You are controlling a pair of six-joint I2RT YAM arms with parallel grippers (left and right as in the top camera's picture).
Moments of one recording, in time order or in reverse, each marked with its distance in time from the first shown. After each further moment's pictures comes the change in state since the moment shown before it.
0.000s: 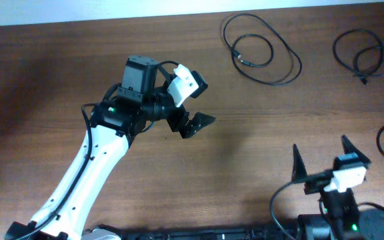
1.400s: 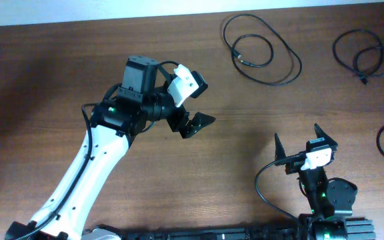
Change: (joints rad) left arm 0.000 0.000 0.000 0.001 0.000 0.000; right arm -0.064 0.000 -0.503 0.520 -0.114 -0.001
